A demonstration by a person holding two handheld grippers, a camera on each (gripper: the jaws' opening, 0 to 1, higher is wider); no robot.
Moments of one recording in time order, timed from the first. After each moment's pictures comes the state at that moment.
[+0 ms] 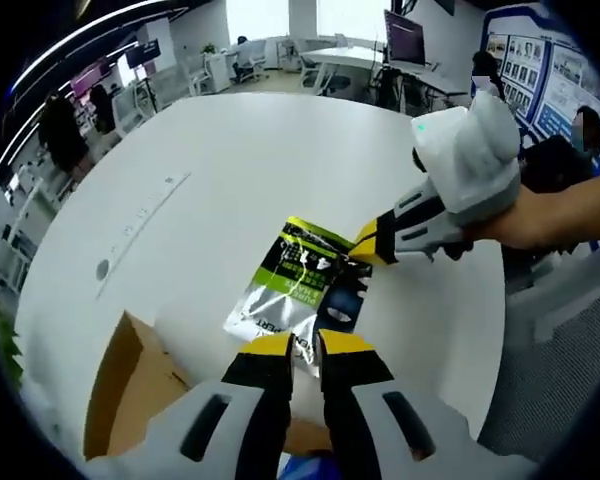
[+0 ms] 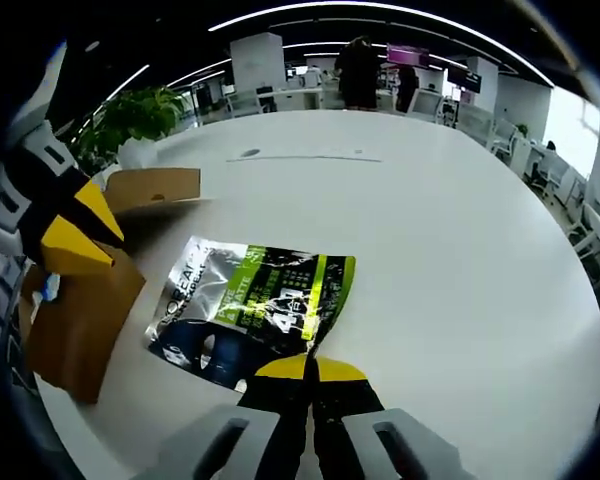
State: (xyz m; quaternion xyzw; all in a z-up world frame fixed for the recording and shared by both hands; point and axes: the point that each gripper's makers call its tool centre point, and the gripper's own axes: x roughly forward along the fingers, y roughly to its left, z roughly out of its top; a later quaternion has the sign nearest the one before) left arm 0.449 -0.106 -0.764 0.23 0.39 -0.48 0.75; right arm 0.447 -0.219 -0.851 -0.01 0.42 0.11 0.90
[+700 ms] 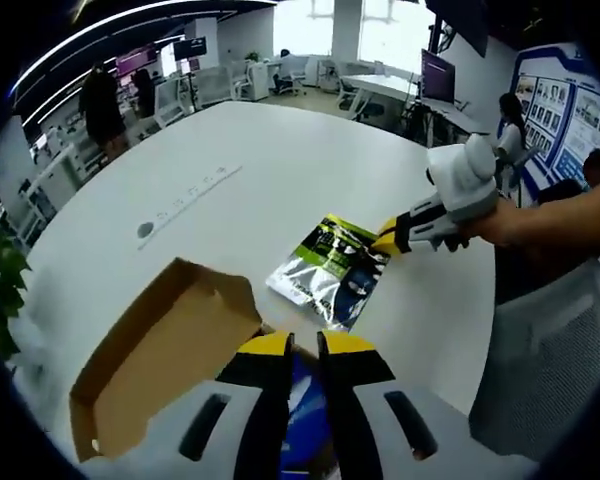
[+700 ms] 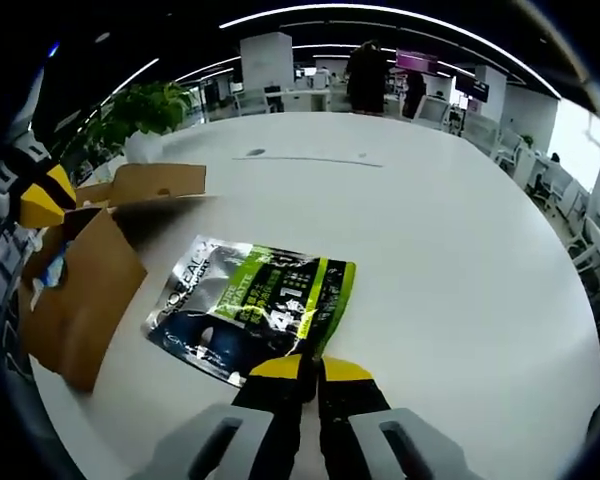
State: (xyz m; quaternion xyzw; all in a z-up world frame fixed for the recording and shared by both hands) left arm 0.447 -0.030 -0.739 0.17 0.39 -0.42 0.80; right arm 0.444 -0.223 -0.848 -0.03 0.41 0.12 0.90
